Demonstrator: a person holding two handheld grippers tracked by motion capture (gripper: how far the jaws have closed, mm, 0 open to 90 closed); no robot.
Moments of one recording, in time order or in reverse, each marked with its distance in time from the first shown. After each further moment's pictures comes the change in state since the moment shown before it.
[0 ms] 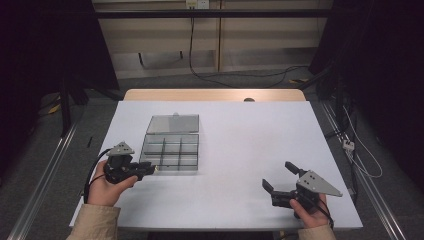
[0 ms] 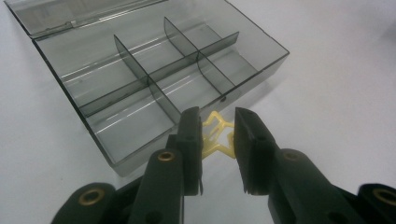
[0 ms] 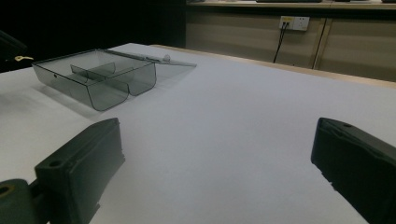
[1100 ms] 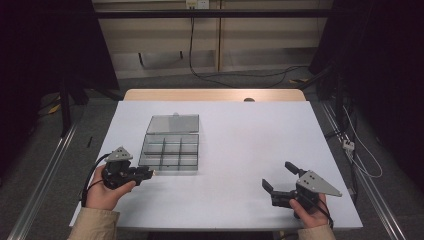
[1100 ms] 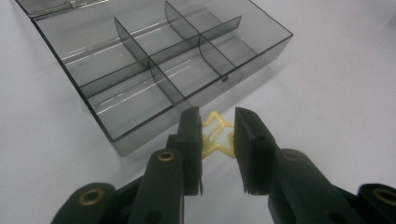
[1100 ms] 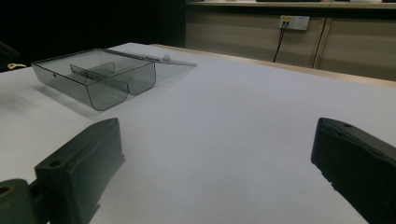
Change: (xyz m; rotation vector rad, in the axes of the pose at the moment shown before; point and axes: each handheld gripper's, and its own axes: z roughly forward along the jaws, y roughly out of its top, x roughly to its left) left arm -0.001 -0.014 -0.002 0.018 0.008 0.008; right arm 0.000 -0.001 0.001 0.001 -0.001 -0.002
